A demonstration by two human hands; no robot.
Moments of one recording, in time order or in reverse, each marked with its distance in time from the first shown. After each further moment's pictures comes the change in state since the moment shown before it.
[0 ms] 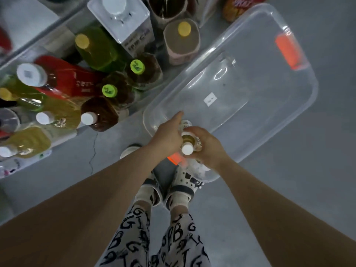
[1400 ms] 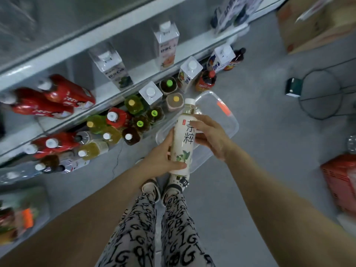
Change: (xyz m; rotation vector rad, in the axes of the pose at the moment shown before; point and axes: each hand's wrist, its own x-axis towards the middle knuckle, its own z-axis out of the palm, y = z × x) left_hand -0.278 0.114 -0.101 -0.251 -0.103 0.226; right_hand -0.196 -0.252 -0.141 0.621 0.068 0.123
